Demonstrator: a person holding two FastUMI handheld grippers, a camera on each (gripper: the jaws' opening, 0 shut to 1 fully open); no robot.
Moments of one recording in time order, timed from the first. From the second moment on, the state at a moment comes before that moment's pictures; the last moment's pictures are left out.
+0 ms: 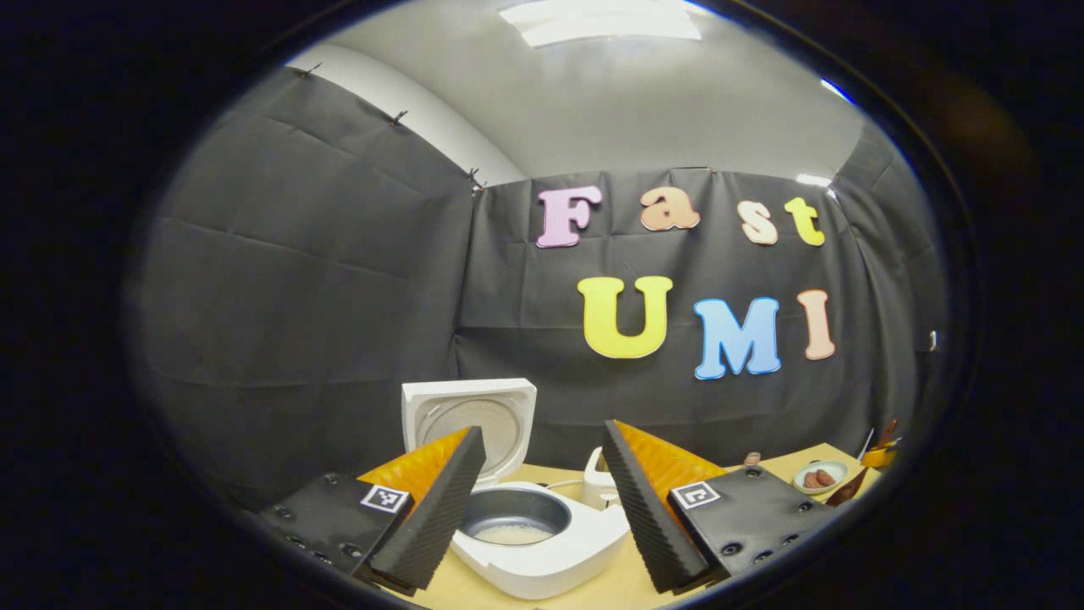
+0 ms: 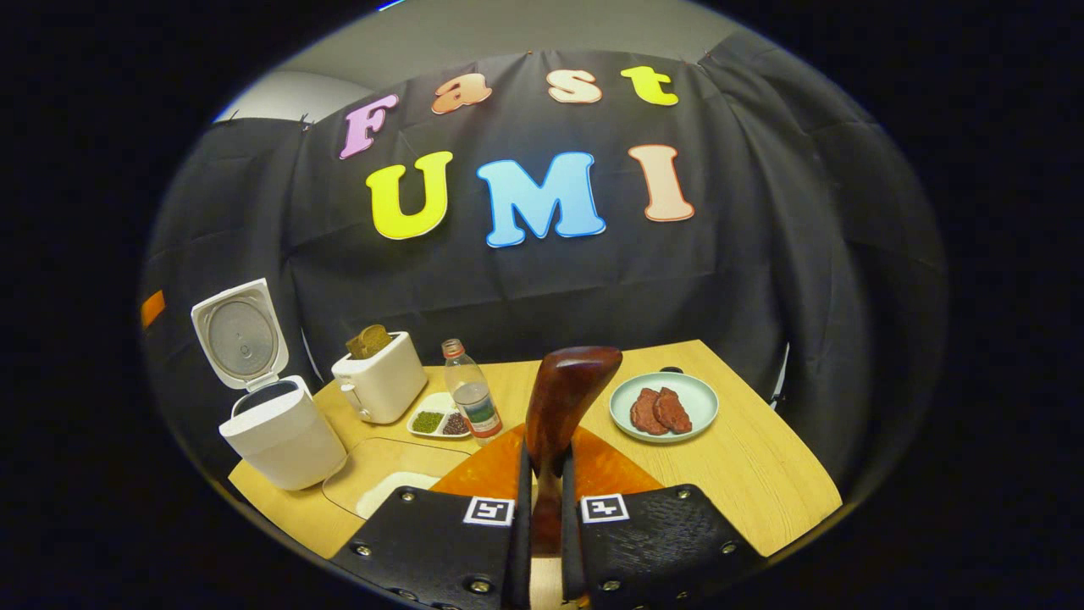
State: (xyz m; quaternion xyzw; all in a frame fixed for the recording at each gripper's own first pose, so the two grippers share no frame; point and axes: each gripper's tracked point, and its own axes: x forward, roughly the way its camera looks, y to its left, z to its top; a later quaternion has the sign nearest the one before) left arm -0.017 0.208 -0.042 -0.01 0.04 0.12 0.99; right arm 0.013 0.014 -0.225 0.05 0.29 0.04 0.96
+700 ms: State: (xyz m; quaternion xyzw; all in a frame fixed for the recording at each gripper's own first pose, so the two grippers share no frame) left arm -0.055 0.294 -0.061 -0.02 0.06 0.14 0.99; right arm 0.037 0.143 -0.238 0.02 0.28 0.11 0.95
